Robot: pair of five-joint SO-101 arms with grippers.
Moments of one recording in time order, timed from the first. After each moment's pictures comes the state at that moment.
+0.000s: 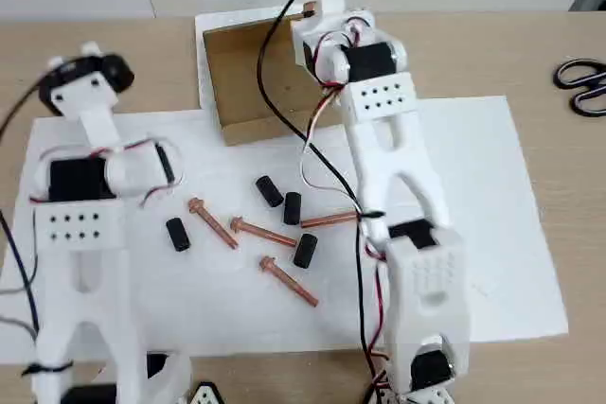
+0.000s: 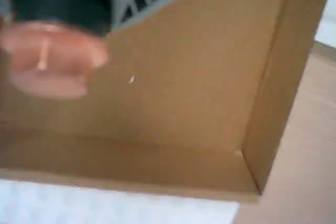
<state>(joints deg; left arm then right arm) -8.9 -28.3 21.7 84.8 21.9 -18.5 40.7 -58.5 61.0 -0.8</state>
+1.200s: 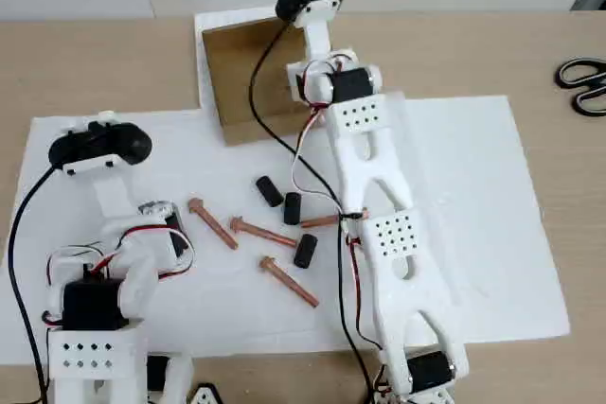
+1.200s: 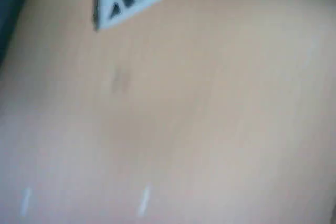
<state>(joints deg) -4.7 -63.3 50.7 74.8 16.9 -18.9 70.9 -92.6 78.7 0.0</state>
